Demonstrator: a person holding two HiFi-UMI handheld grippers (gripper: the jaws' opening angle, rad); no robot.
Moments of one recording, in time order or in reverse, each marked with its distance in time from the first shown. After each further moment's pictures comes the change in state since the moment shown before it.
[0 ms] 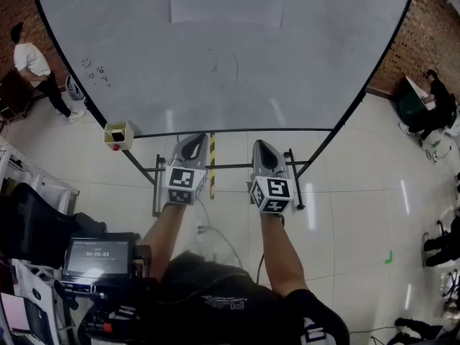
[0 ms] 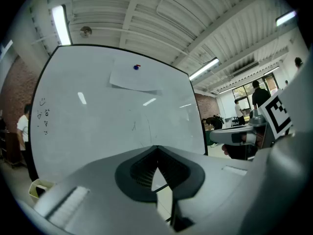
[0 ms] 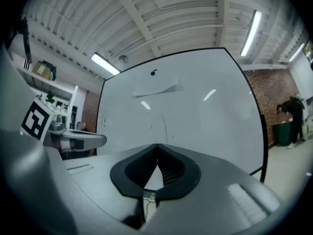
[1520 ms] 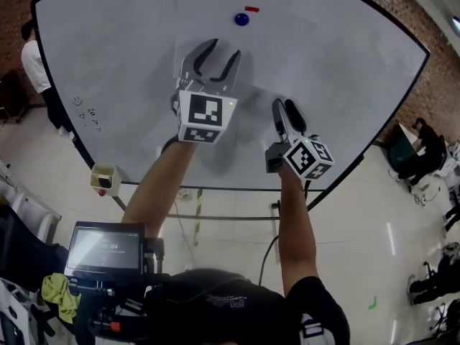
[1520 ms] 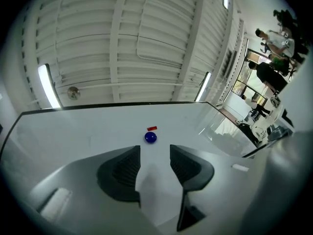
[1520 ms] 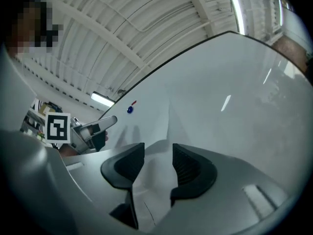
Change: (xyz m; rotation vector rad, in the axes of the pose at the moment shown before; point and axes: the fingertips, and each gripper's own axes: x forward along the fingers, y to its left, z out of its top) left arm 0.167 0.063 0.346 0.359 -0.578 0.140; right arm 0.184 -0.092 0.232 0.185 -0.325 0.241
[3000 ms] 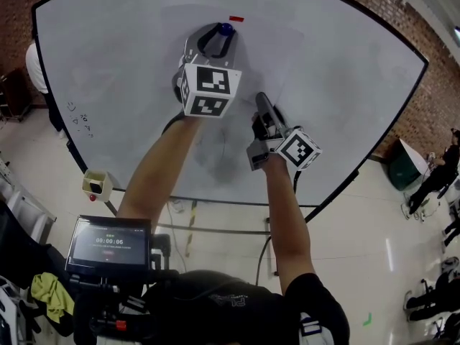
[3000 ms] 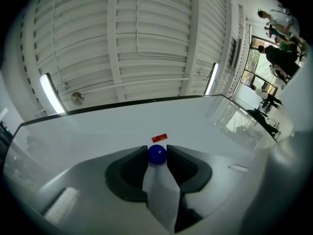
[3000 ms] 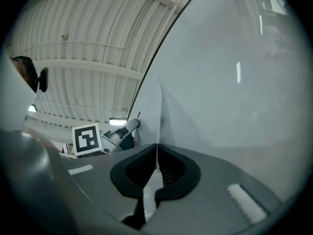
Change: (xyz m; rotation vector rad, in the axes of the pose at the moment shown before) left arm 0.061 0.029 0.015 0.044 0.025 0.120; right arm 0.052 0.039 0.014 0.320 -0.033 0.359
